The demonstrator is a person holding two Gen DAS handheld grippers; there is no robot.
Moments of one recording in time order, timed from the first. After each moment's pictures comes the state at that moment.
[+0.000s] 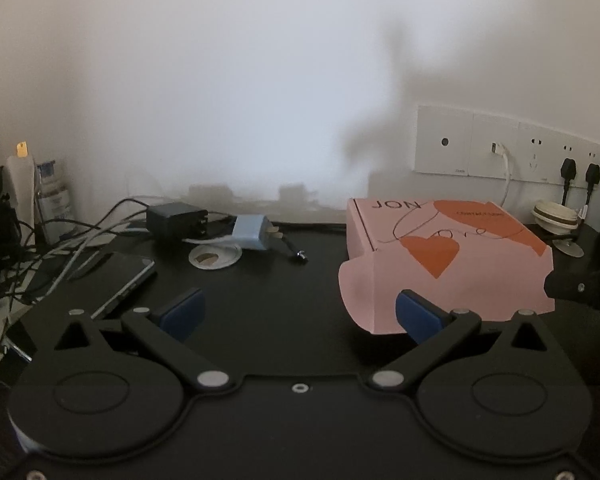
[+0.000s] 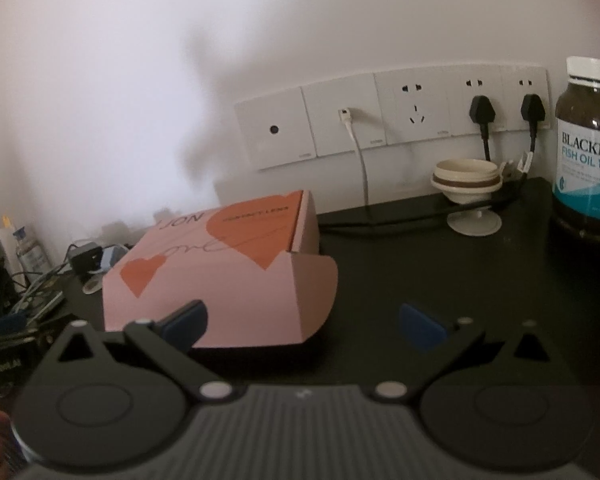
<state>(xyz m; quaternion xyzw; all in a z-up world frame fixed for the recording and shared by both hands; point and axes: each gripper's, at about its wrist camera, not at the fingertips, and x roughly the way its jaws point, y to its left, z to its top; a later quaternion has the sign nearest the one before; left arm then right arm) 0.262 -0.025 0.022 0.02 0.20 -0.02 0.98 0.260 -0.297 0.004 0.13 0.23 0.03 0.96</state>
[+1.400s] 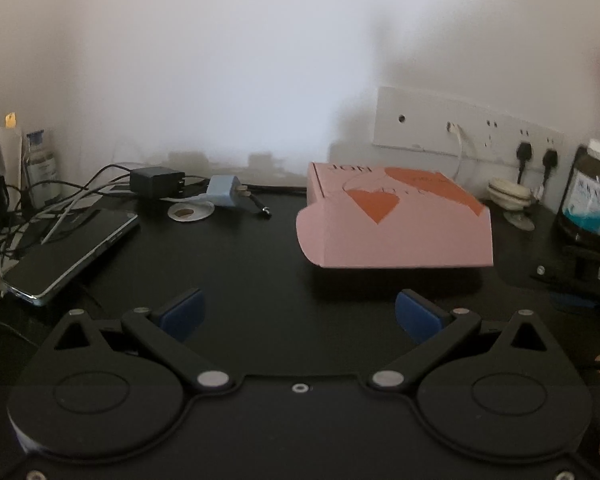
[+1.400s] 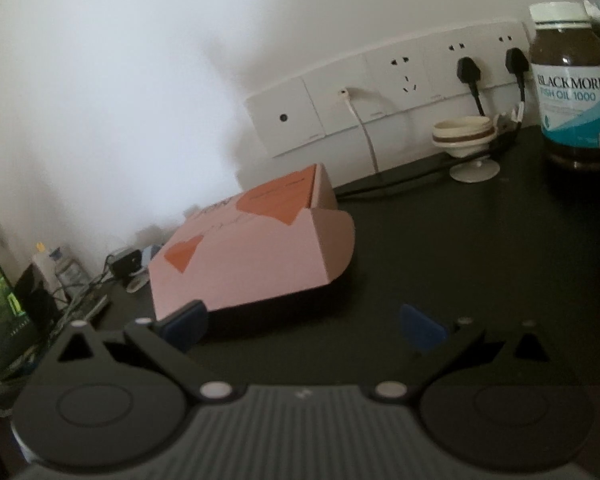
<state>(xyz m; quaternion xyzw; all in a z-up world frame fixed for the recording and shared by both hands) 0.210 -0.032 0.016 0.01 0.24 -0.06 0.97 0.219 -0.297 -0.005 0.20 0.24 0.06 0.95</state>
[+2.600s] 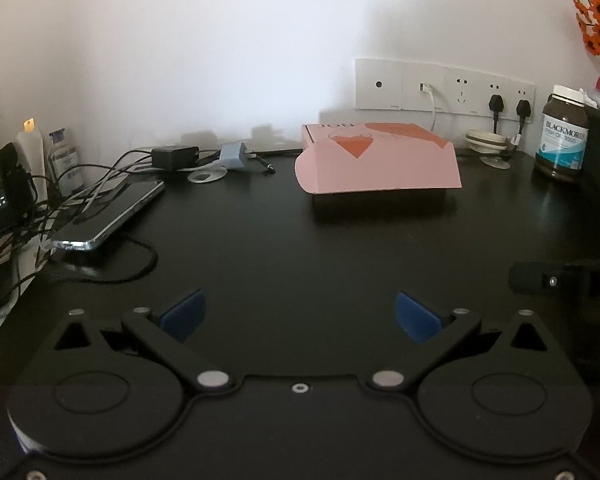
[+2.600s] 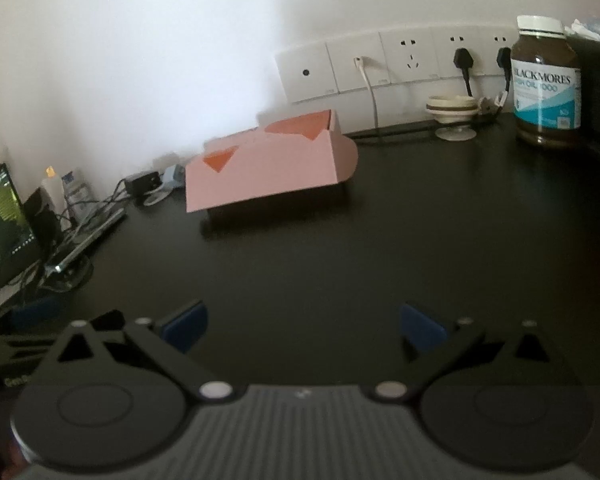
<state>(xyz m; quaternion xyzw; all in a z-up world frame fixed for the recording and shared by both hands) 0.126 -0.027 0.004 0.05 0.26 -0.06 0.96 0.123 -0.267 -0.011 0.13 0.29 0.06 0.95</state>
